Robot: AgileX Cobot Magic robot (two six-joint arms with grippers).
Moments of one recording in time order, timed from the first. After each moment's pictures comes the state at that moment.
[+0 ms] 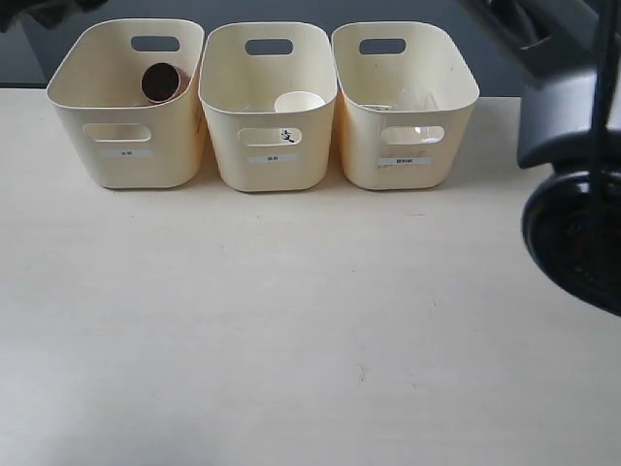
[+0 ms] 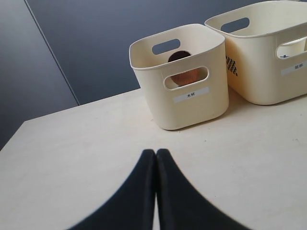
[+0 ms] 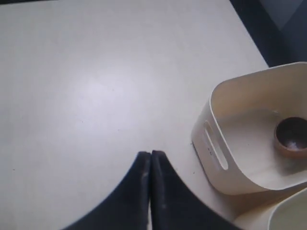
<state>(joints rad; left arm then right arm) -0.08 0.00 0.00 0.13 0.23 0.12 0.85 2.22 -2.61 0.29 1.22 -0.45</state>
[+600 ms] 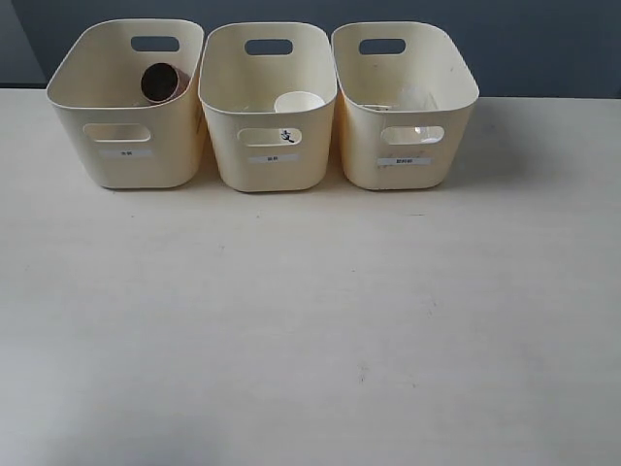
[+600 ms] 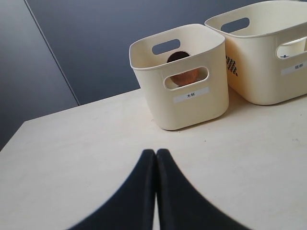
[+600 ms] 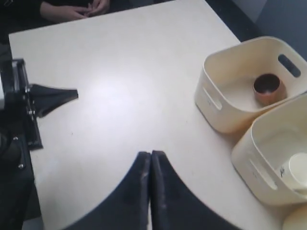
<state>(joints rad) -0.08 0.00 0.00 0.13 0.23 0.12 0.85 1.57 -2.01 0.25 1.22 -0.30</state>
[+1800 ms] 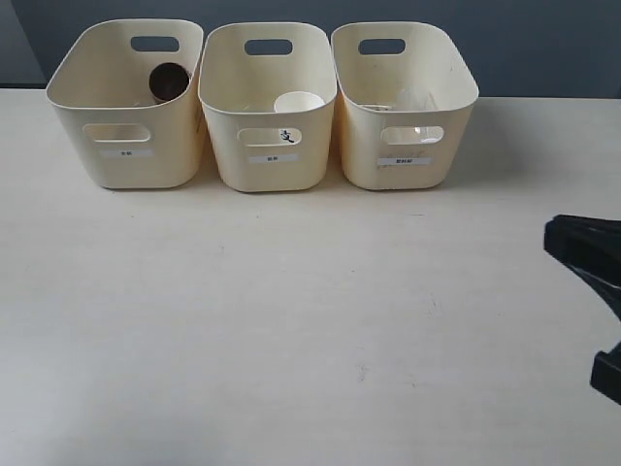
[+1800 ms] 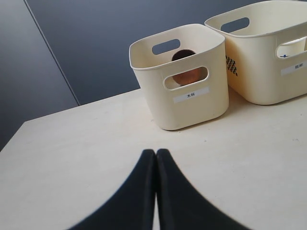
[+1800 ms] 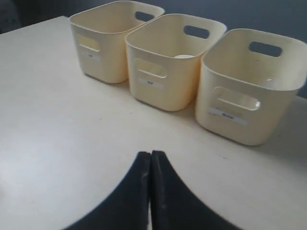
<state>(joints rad) -0.08 0.00 0.00 0.13 0.23 0.12 0.53 0.47 -0.35 0.29 0.32 -0.30</state>
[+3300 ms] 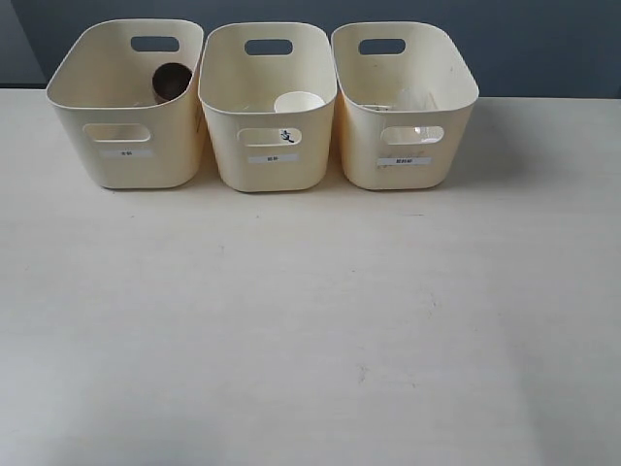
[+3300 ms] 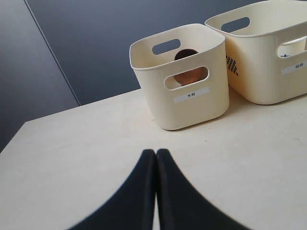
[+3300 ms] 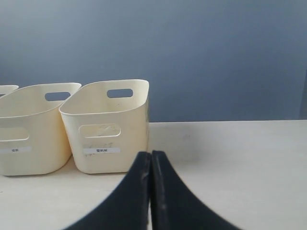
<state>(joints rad) -0.08 0.00 0.00 0.13 0.23 0.12 0.05 0.01 -0.03 0.39 0.15 -0.30</state>
